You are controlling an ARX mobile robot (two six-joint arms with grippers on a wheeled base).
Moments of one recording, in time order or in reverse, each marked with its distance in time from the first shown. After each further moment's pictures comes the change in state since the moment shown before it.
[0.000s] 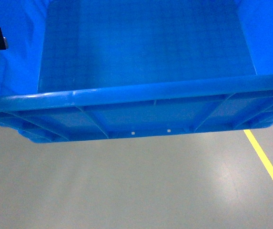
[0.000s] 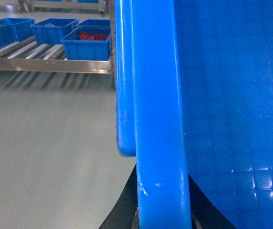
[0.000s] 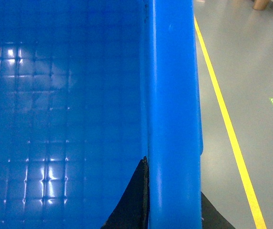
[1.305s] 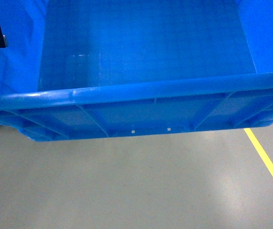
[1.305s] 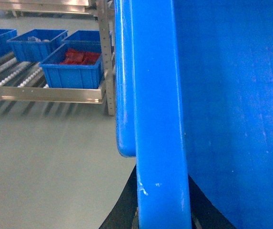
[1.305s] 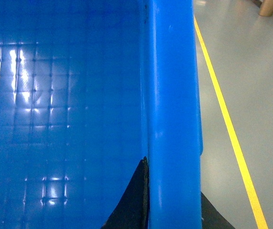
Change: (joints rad) left arm 0.000 0.000 0.000 0.002 0.000 0.000; right arm 0.000 0.000 0.000 0.001 0.000 0.000
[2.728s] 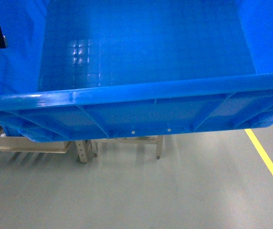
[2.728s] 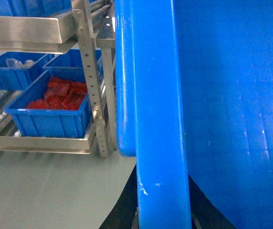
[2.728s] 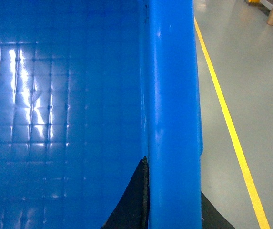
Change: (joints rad) left arm 0.000 0.000 0.000 -0.001 0.000 0.000; right arm 0.000 0.000 0.000 0.000 0.000 -0.001
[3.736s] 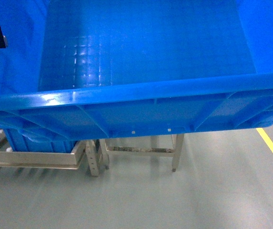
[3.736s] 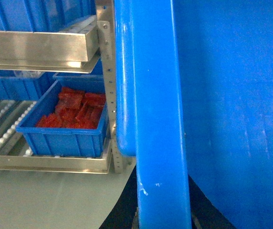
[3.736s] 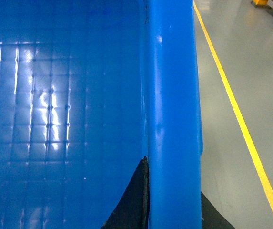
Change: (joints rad) left arm 0.000 0.000 0.000 -0.001 0.000 0.000; right arm 0.000 -0.003 0.000 -0.004 0.001 -0.002
